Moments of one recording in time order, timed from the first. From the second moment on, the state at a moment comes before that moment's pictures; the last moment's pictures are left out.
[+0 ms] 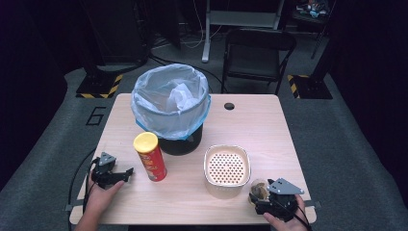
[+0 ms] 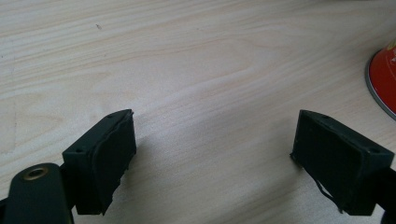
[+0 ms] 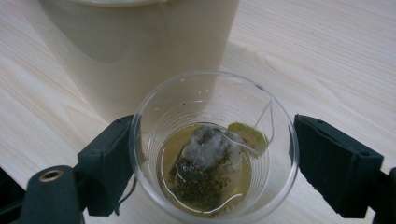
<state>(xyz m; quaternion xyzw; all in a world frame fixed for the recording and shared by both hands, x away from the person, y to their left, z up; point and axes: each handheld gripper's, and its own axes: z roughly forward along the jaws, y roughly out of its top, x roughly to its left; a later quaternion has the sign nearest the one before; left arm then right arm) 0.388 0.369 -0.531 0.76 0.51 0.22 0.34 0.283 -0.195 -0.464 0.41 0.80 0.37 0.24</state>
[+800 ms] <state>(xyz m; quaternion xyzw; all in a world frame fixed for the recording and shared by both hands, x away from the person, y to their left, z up) 0.388 0.369 -0.531 0.76 0.51 0.22 0.34 0.295 -0.256 -0.471 0.44 0.79 0.37 0.23</state>
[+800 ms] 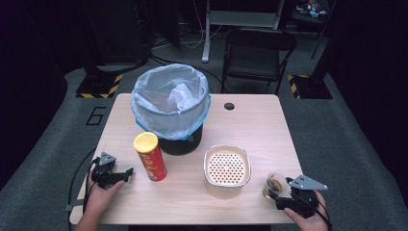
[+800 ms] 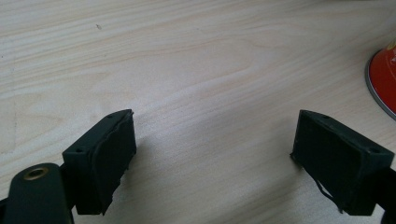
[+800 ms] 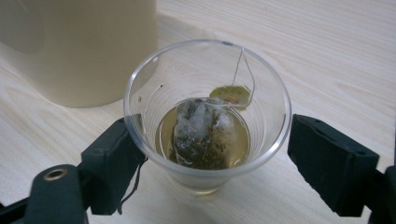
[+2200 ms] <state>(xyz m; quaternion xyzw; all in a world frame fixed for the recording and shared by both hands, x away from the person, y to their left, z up) 0.388 0.369 -0.531 0.76 0.51 0.22 0.34 0.311 -0.244 -0.484 0.44 0.77 0.38 0.25</state>
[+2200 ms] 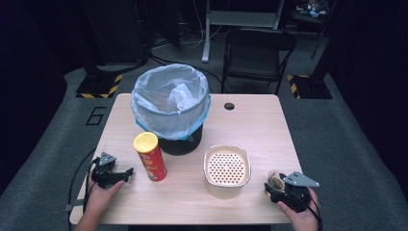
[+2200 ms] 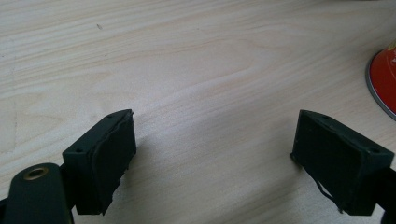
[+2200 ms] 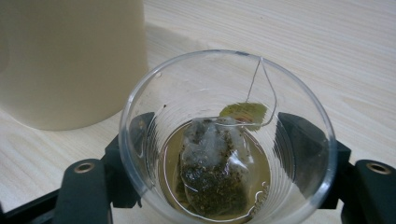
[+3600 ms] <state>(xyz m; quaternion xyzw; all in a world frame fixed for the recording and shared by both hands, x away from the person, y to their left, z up) 0.388 0.369 -0.531 0.76 0.51 0.22 0.34 0.335 -0.246 -0.456 0.35 0.82 0.39 0.24</state>
